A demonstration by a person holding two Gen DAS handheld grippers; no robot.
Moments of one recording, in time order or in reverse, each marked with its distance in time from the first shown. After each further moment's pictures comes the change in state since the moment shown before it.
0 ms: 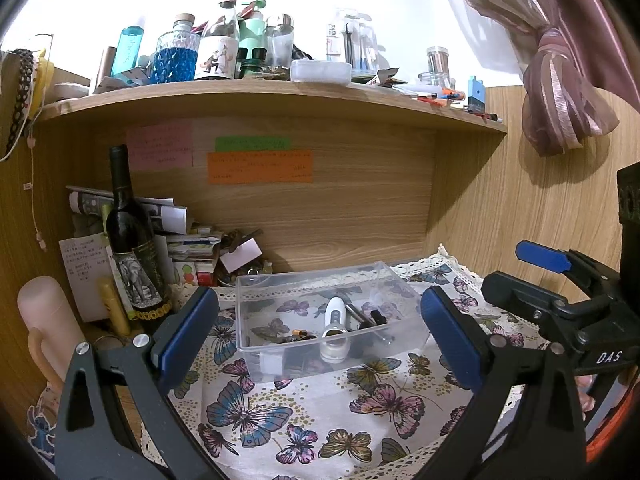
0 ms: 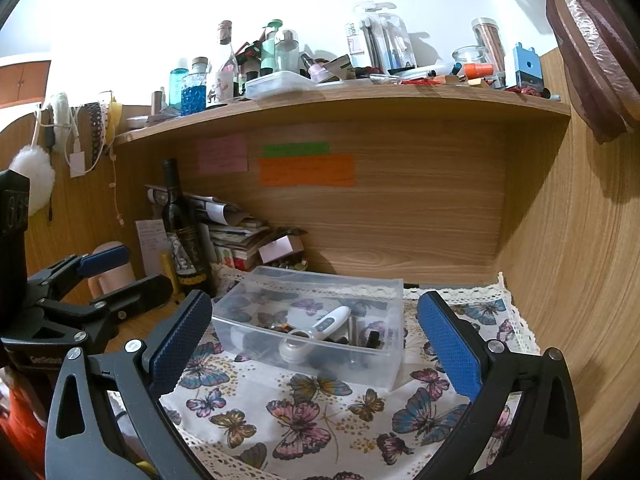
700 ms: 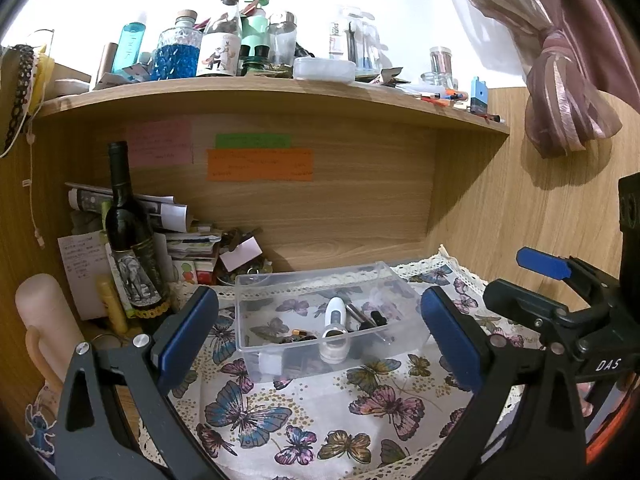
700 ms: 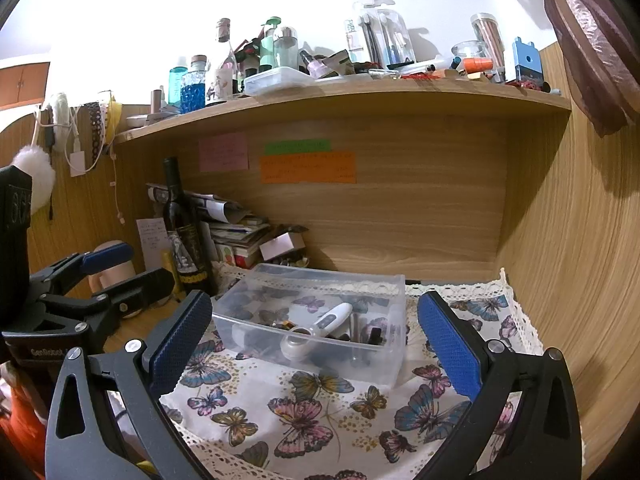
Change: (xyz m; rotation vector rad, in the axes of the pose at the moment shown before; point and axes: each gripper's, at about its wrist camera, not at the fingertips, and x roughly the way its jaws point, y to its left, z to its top) left arm 0.002 0.000 0.001 -0.015 0.007 0.001; right arm 0.002 -0.001 0.000 -0.001 0.004 0.008
